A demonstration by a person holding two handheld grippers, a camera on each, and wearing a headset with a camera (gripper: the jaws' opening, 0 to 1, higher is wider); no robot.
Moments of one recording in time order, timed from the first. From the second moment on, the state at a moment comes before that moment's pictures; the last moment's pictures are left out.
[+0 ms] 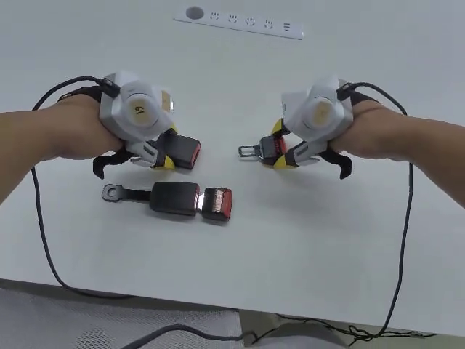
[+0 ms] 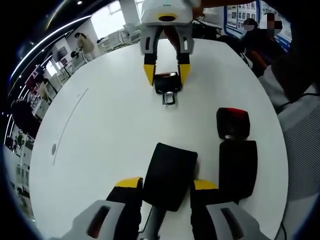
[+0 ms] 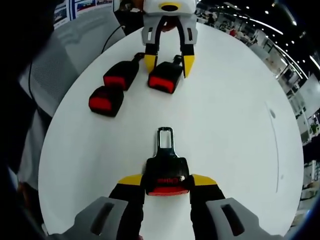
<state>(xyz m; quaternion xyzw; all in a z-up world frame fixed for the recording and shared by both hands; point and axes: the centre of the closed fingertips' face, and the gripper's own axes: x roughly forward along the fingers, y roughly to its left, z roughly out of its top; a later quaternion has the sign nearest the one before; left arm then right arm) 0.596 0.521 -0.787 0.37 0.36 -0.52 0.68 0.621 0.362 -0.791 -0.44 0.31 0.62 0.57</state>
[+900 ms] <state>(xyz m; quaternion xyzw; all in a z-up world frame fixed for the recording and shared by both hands) 0.600 0.523 -0.789 0.37 0.36 -0.52 0.68 0.617 0.364 -0.793 -0.39 0.34 0.60 0.61</state>
